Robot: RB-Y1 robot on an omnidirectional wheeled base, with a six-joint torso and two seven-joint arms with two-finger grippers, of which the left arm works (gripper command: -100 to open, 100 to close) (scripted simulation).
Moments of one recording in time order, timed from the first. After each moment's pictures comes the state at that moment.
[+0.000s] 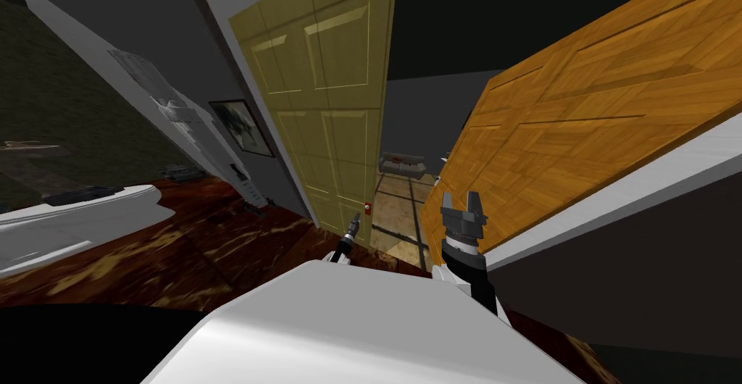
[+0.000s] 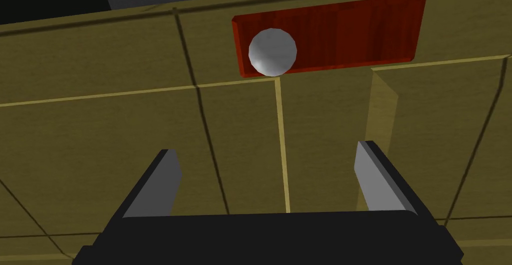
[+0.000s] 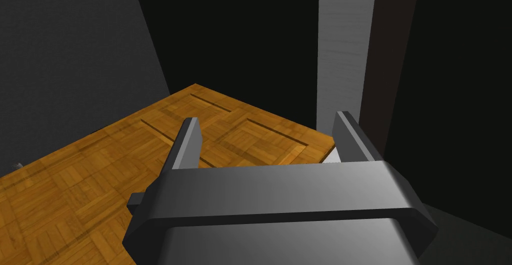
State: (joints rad) arm -0.08 0.01 -0.24 -0.73 0.08 -0.78 -0.08
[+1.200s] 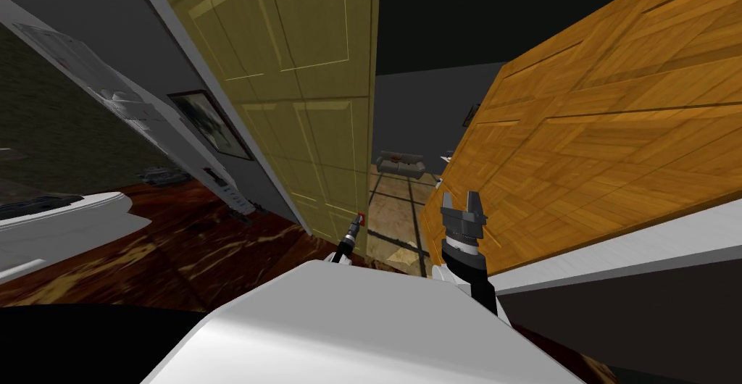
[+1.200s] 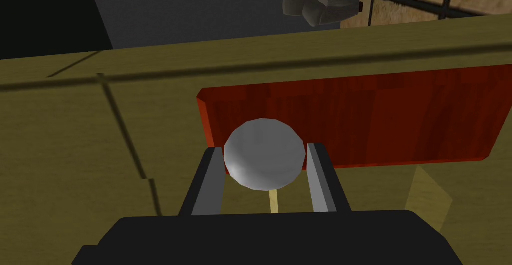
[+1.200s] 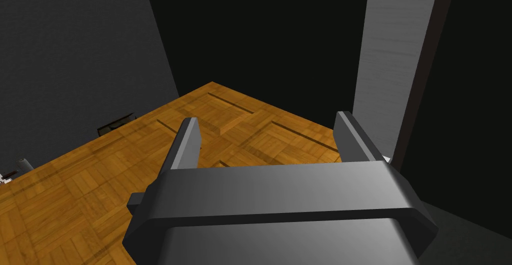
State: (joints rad) arm -0.07 -0.01 -0.23 -0.73 0.08 -0.78 -0.08
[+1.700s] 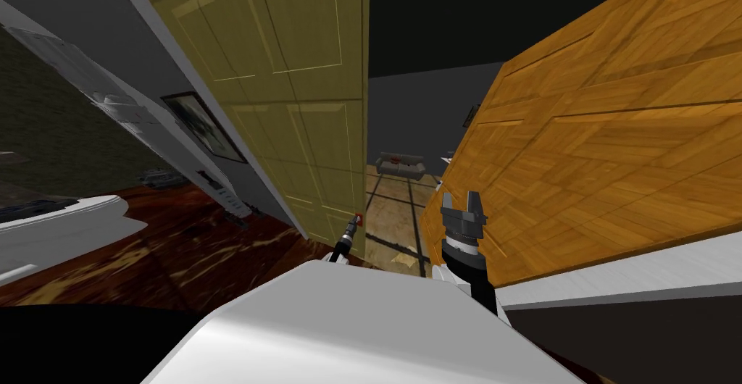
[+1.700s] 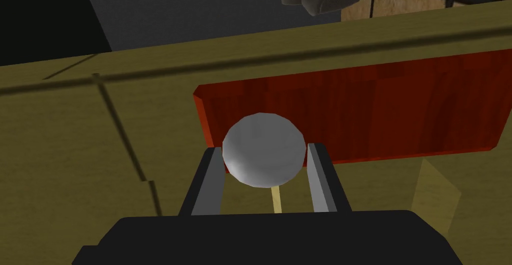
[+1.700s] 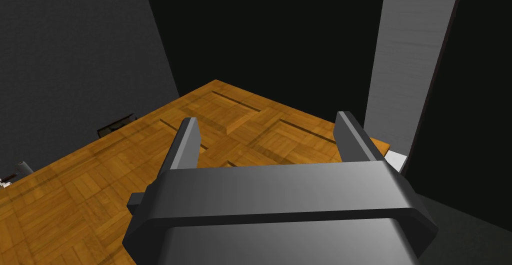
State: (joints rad) arm -0.06 0.01 -0.21 -0.74 0.09 -0.77 -0.09
